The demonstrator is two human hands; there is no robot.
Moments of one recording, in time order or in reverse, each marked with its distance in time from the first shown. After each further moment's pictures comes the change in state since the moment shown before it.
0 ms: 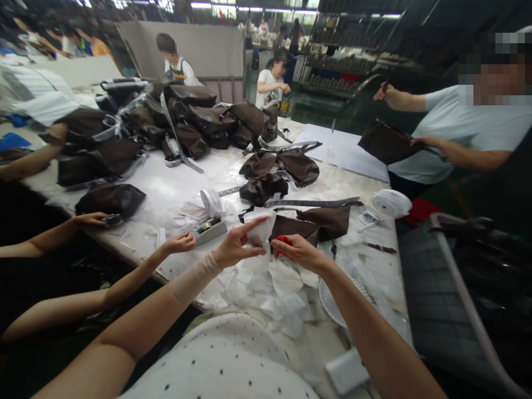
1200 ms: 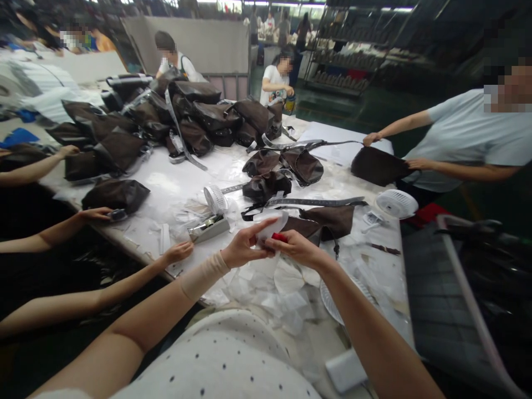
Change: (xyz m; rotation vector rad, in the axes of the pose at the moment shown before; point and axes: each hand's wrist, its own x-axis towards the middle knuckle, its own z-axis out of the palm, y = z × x) left_hand -0.001 0.001 0.014 -0.173 -0.065 -0.062; right_hand 0.013 -0.008 0.009 -0.012 -0.068 -0.004
